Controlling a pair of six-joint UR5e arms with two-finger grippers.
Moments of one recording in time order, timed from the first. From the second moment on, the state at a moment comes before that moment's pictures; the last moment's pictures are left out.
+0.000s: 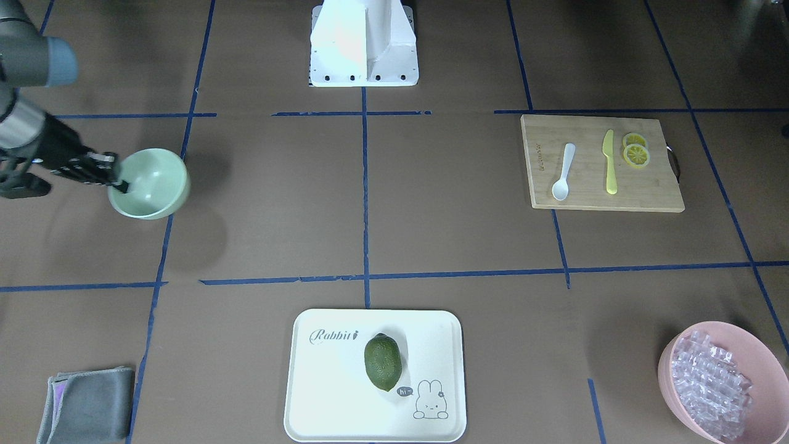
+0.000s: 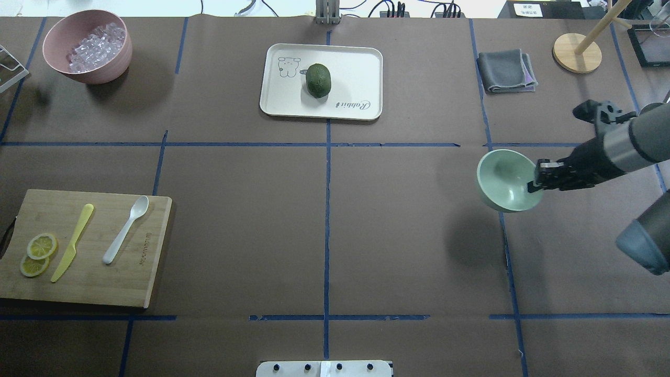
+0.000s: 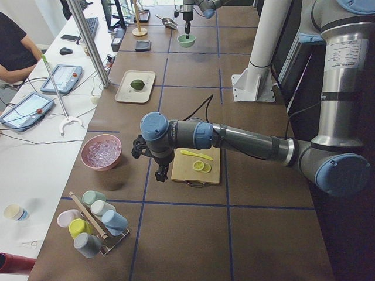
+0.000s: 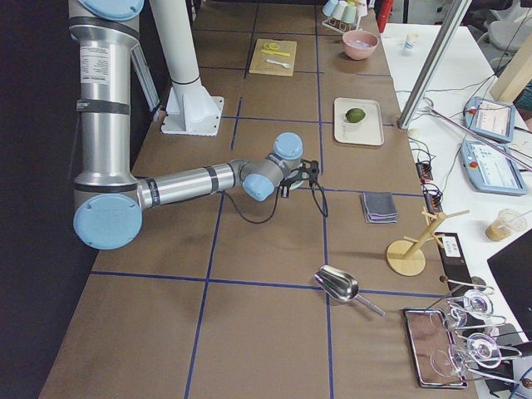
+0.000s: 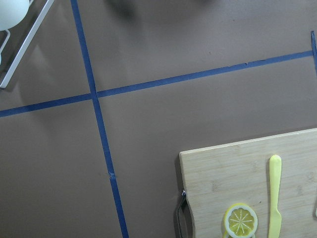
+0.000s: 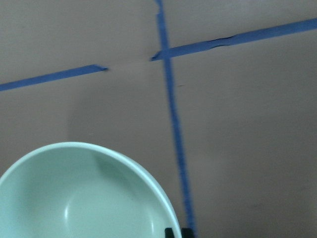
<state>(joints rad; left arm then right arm) -1.53 -1.55 -1.80 -1.40 -2.48 0.16 0.88 -1.51 1.81 -0.97 2.30 1.23</state>
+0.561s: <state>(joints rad) -1.53 -1.55 -1.79 -1.44 -2.48 0.15 0.57 -1.07 1.69 -1.16 2.02 1.62</state>
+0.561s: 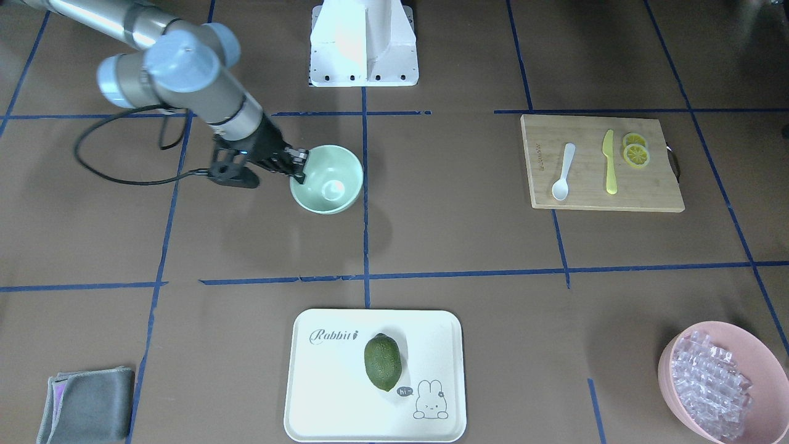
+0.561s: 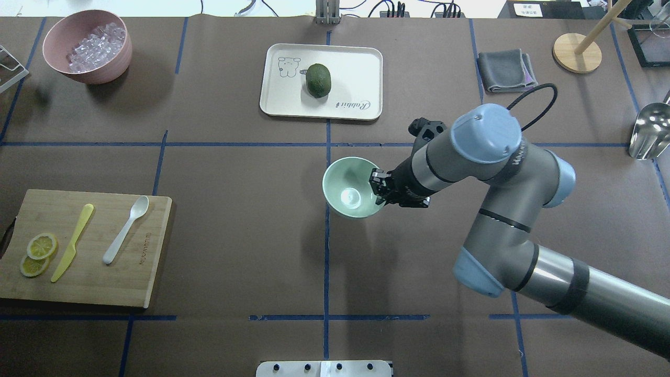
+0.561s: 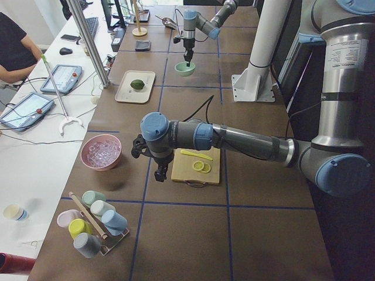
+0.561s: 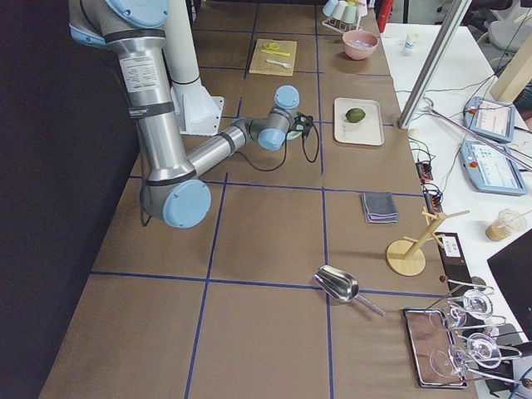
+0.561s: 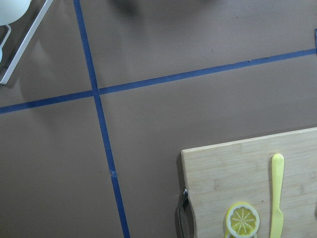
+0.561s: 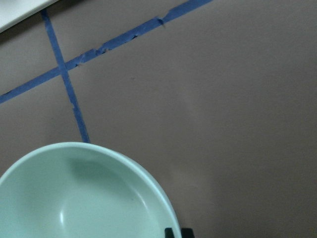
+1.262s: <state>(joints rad) -1.52 -1.55 -1.79 -1.50 -2.48 0.14 0.51 -0.99 1.59 -1.18 1.90 1.65</state>
